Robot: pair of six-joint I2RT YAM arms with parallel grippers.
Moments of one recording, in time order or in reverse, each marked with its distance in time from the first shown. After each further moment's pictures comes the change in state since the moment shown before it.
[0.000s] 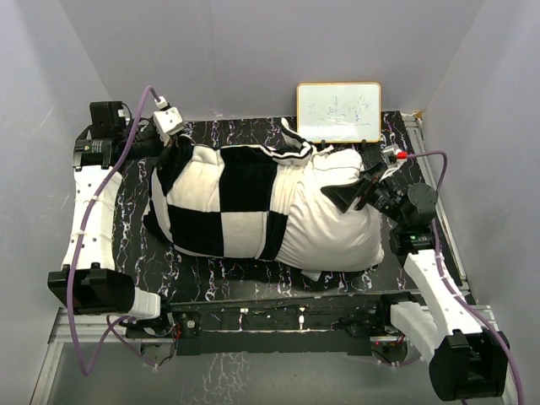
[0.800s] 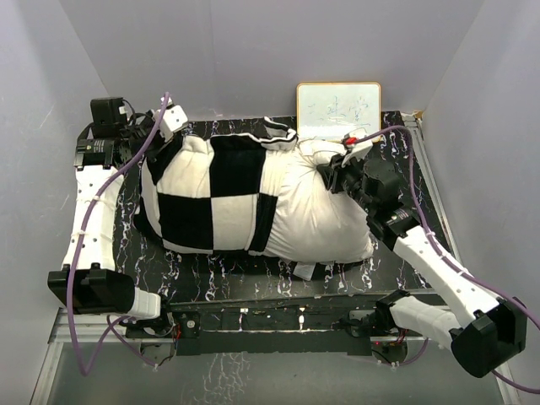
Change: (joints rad) left arm -0.018 0.000 0.002 0.075 -0.248 0.074; right arm 0.380 0.167 0.311 -0.476 0.710 -0.581
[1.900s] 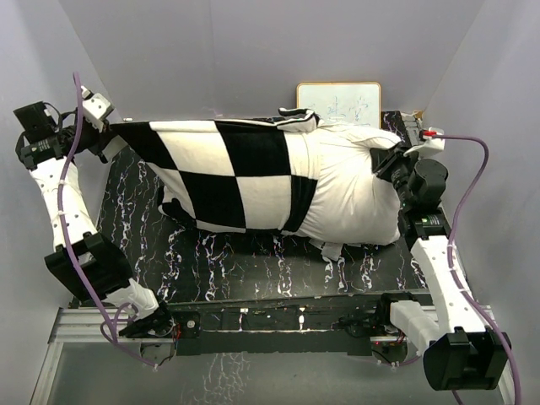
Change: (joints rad) left arm 0.481 0.138 0.064 0.130 0.280 -0.048; right arm -0.433 -0.100 -0.059 0.073 0.040 0.262
